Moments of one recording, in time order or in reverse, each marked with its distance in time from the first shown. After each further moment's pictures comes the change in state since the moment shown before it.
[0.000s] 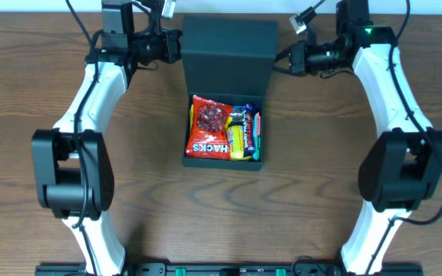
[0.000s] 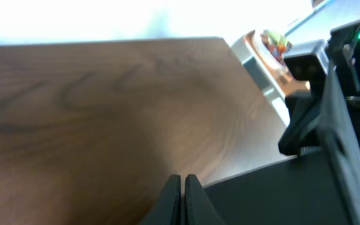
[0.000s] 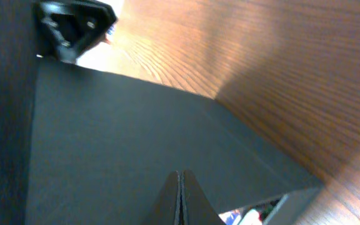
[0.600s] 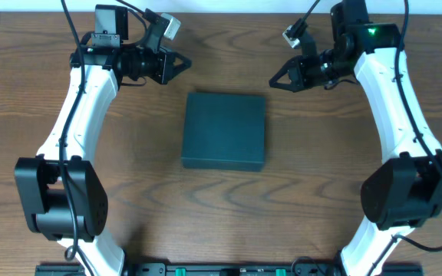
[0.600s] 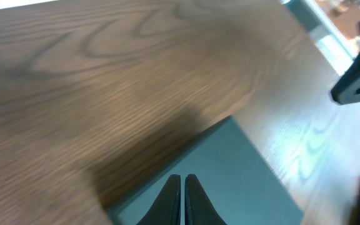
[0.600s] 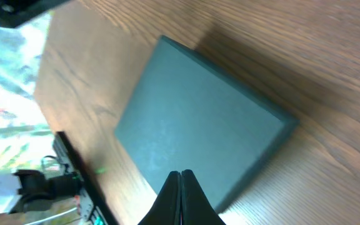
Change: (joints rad) left arm 0.000 -0.133 0.006 -0.440 -0.172 0.396; right arm 0.050 -0.115 0.000 -0.224 0.241 -0.137
